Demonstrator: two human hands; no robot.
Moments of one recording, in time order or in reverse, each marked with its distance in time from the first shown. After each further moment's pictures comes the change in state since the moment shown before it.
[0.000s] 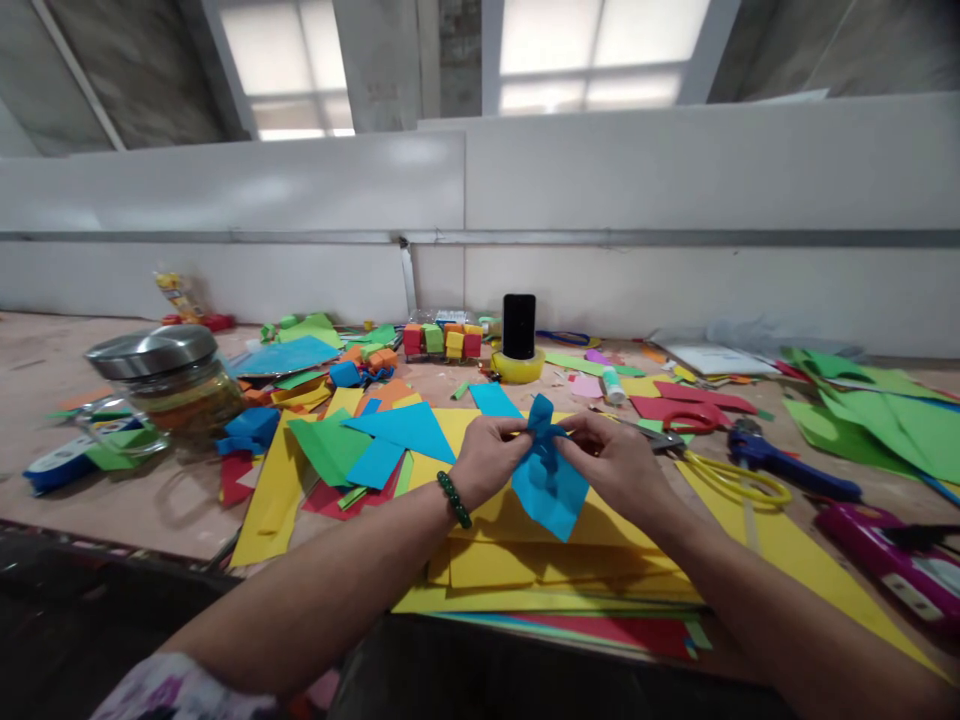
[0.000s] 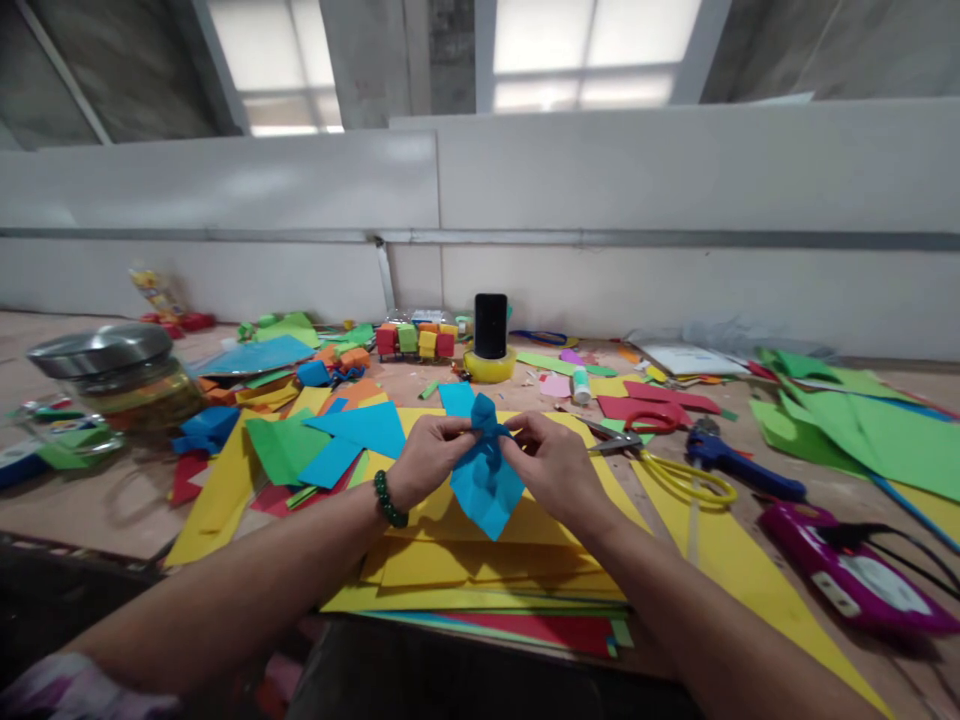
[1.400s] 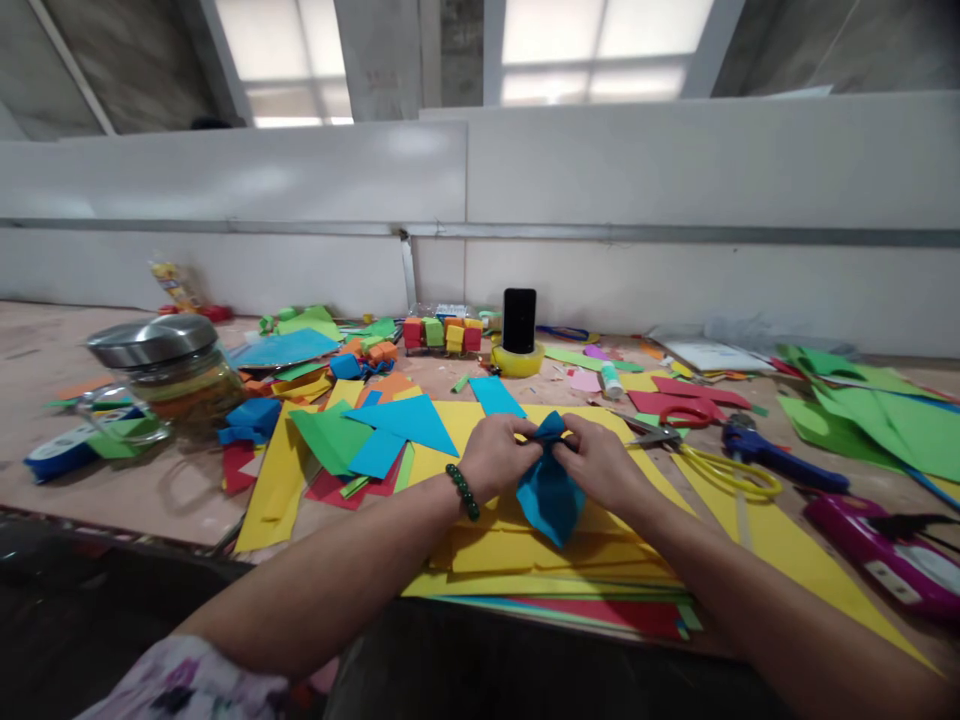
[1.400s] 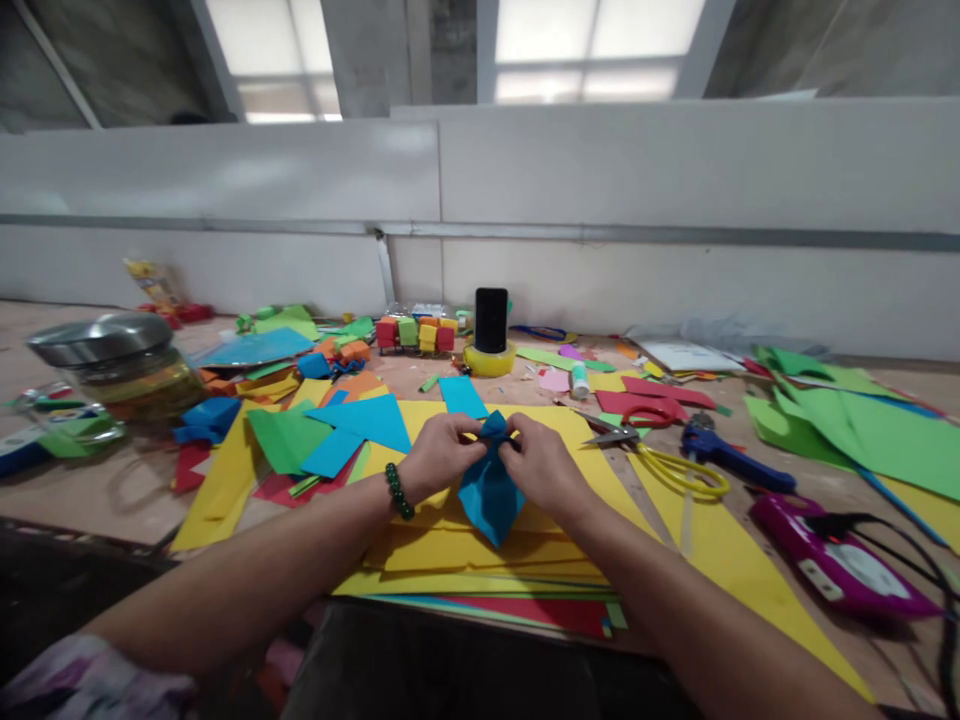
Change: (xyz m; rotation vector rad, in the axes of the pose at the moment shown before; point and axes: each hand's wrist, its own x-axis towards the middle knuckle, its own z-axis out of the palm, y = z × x) left_hand -0.001 -0.003 0.004 0.403 -0.037 0.066; right_hand 0.002 -0.003 0.014 -0.288 -0.149 0.101
